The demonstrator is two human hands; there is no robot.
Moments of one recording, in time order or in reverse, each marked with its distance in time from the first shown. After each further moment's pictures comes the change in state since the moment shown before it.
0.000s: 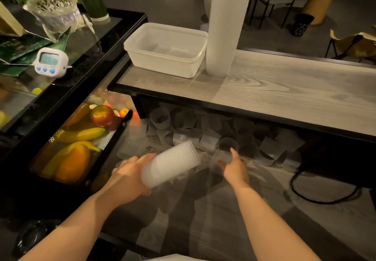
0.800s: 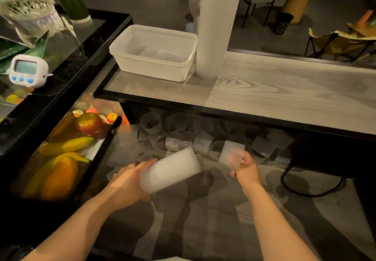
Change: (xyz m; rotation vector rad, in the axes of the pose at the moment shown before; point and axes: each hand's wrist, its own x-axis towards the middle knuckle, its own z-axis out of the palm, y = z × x) left_hand 0.022 0.000 -0.001 -0.048 -0.116 0.071; right_hand -0.014 0.010 -0.034 0.695 0.094 -0.011
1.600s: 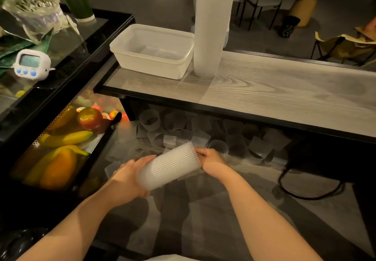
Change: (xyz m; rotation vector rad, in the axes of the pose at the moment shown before) left_hand -0.005 0.007 0.019 -0.092 0.068 0.012; right_hand -0.003 -0.028 0.053 -0.457 -0.557 -0.079
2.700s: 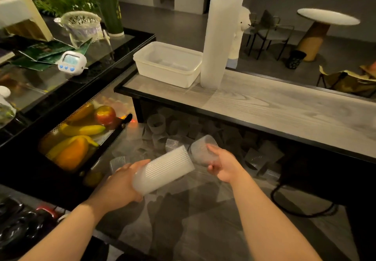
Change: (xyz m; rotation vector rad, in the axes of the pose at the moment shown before) left_hand -0.052 0.003 0.017 -0.069 0.146 -0.027; right_hand -0.036 -0.006 -0.040 0.810 -0.074 0.169
